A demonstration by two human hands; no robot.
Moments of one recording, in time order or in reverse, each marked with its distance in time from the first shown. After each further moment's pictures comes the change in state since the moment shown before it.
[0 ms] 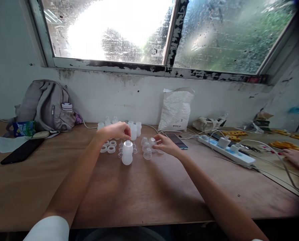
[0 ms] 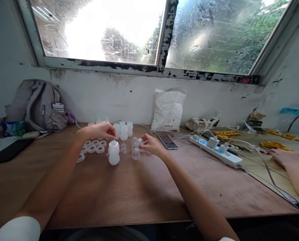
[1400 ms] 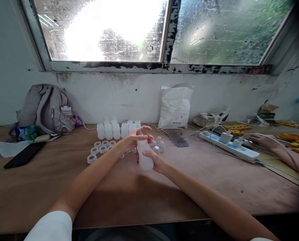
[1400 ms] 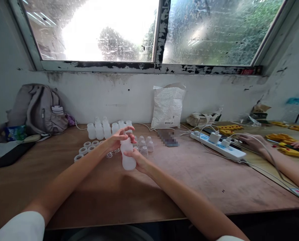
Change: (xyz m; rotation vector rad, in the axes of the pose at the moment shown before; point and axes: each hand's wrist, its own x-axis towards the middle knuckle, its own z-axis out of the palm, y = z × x) left_hand 0.031 -0.009 0.083 -1.004 -0.235 0.176; right_hand -0.035 -0.023 0.070 1.262 -0.389 0.030
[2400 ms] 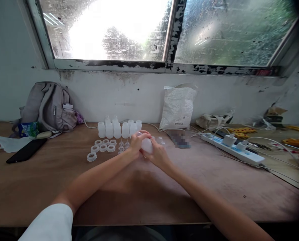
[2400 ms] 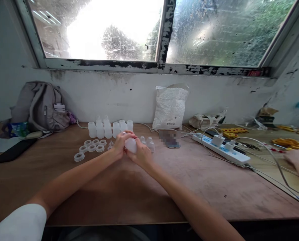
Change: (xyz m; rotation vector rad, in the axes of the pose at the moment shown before) left_hand 0.012 -0.035 0.029 0.003 0.767 0.160; right_hand -0.003 -0.018 -0.002 -1.168 0.521 -0.314
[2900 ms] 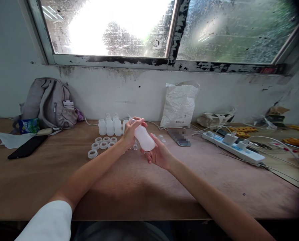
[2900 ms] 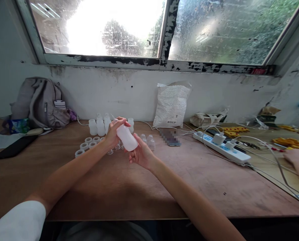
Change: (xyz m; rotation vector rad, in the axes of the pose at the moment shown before) left_hand 0.006 0.042 -0.007 -0.033 -0.044 0.160; right_hand 0.004 -0.008 -0.011 1.201 -0.660 0.527
